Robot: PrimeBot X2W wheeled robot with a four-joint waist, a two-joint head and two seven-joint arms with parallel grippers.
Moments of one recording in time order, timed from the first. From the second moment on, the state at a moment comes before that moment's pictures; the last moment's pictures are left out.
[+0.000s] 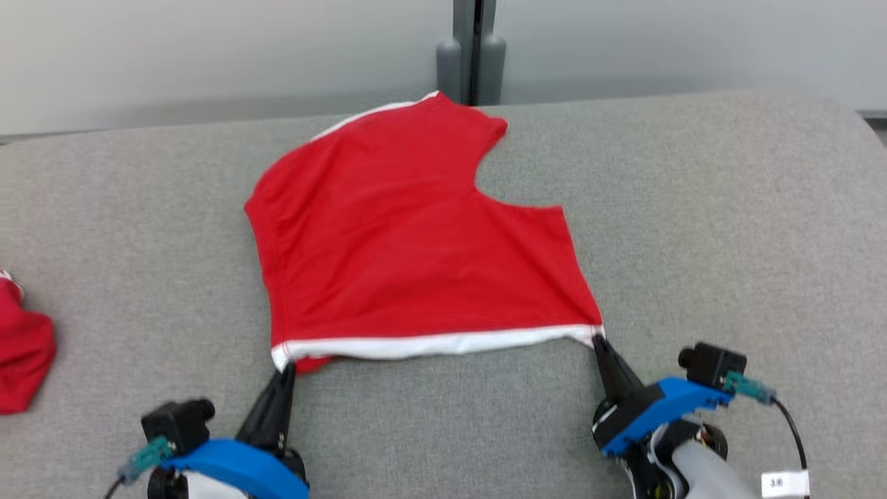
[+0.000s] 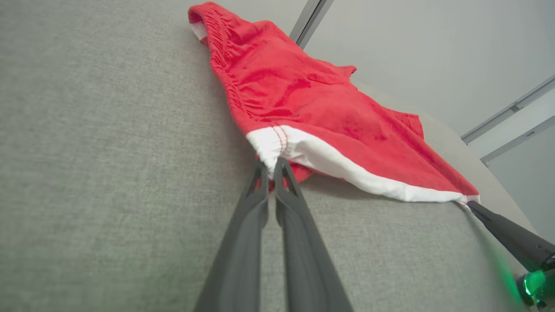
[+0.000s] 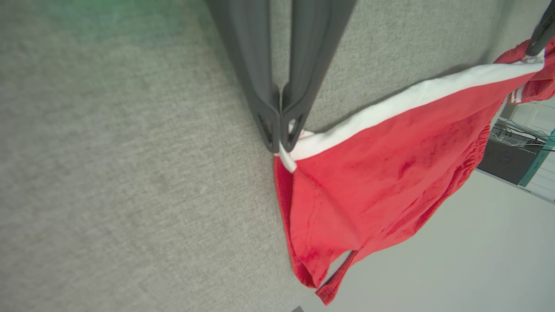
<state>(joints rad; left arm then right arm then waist) -0.21 0.32 -0.52 0.48 -0.89 -0.13 -0.26 -0.46 -0.06 0.42 0.90 0.89 0.13 -0.27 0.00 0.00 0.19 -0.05</state>
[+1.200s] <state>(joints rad) -0.03 0.25 -0.47 0.31 -0.77 -0.13 -0.26 -0.17 -0.11 0.27 0.43 0.87 0.13 -0.25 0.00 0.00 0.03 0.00</state>
